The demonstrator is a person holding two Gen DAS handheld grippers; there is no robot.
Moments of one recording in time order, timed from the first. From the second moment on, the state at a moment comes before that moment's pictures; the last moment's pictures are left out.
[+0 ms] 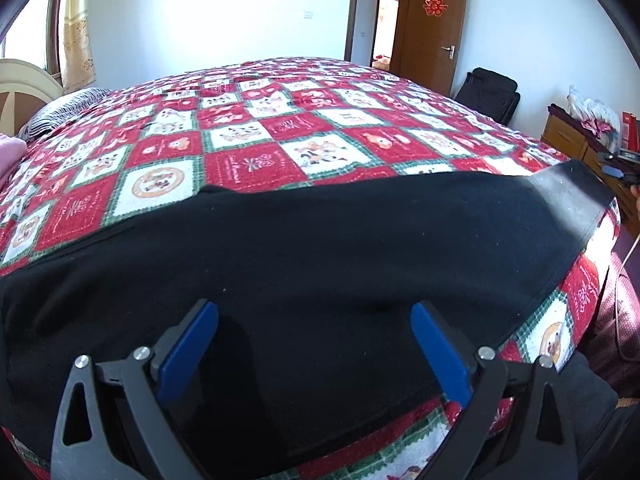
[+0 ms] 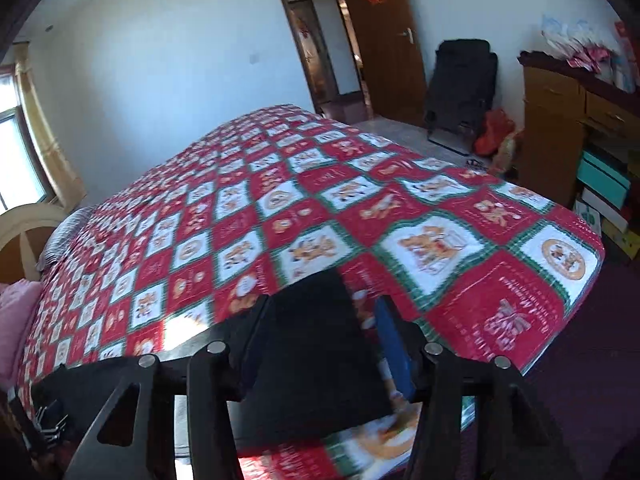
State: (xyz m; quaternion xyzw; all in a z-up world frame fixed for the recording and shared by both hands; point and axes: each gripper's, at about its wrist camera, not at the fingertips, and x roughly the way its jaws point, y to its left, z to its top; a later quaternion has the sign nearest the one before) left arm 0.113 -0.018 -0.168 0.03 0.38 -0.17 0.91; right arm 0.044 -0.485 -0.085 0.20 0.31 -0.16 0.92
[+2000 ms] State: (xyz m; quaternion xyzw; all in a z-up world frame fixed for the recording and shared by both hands) left arm 0.117 0.024 -0.161 -0.01 0.37 -0.13 0.92; right arm 0.019 -0.475 -0.084 0.30 0.26 -0.02 0.92
